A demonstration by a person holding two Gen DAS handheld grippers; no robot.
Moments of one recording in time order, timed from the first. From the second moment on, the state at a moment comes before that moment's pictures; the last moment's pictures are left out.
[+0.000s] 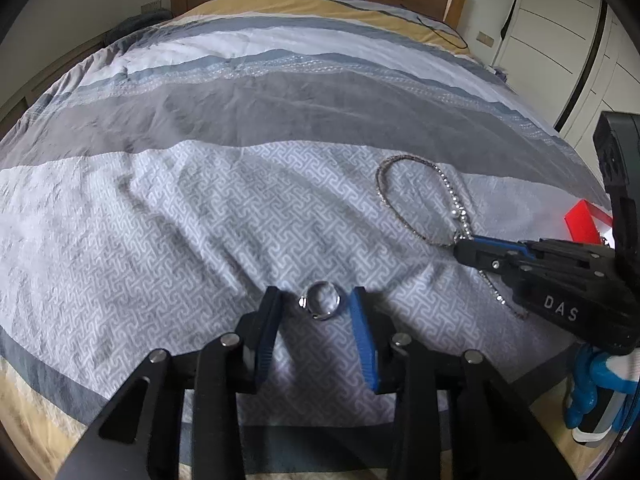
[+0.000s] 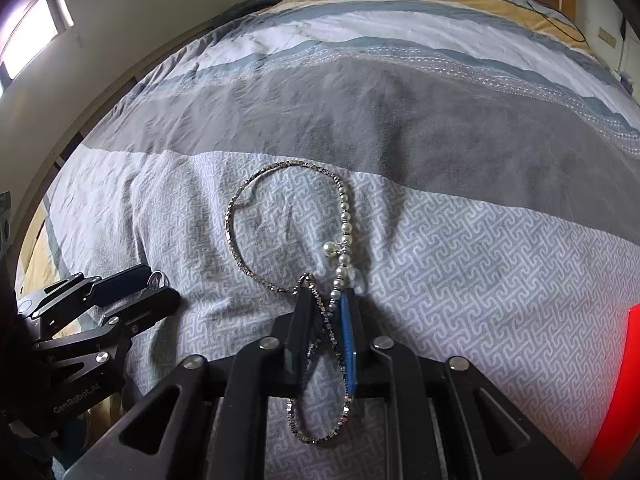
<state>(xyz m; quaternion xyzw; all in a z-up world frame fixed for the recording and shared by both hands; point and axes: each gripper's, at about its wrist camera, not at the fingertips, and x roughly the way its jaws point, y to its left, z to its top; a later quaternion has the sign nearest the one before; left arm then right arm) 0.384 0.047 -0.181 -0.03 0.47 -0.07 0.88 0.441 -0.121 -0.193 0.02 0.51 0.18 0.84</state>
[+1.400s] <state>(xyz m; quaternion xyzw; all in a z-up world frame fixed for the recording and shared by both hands) 0.282 -0.069 -0.036 -0.03 0.40 -0.16 0.90 0.267 -0.262 -0.011 0.12 0.37 0.13 0.91</state>
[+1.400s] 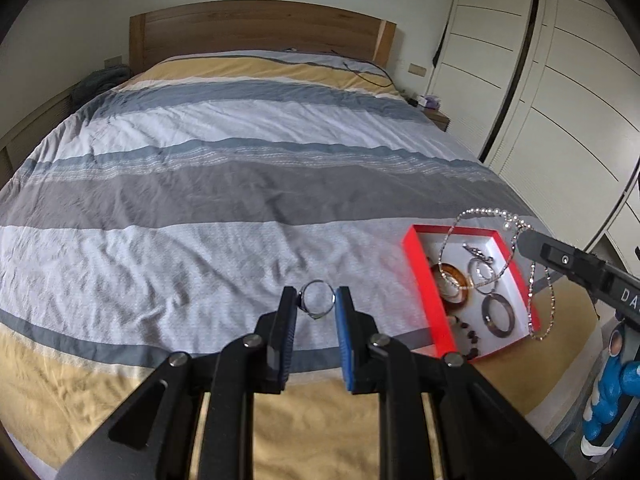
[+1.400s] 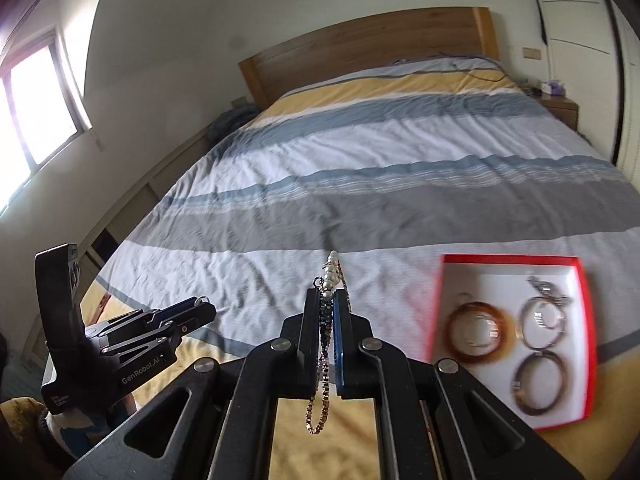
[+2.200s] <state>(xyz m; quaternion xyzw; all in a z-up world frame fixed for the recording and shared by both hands) 0.302 -0.272 -0.135 0.04 0.48 -0.27 0.83 0.283 -0.417 -0.124 0.15 0.44 0.04 0.88</state>
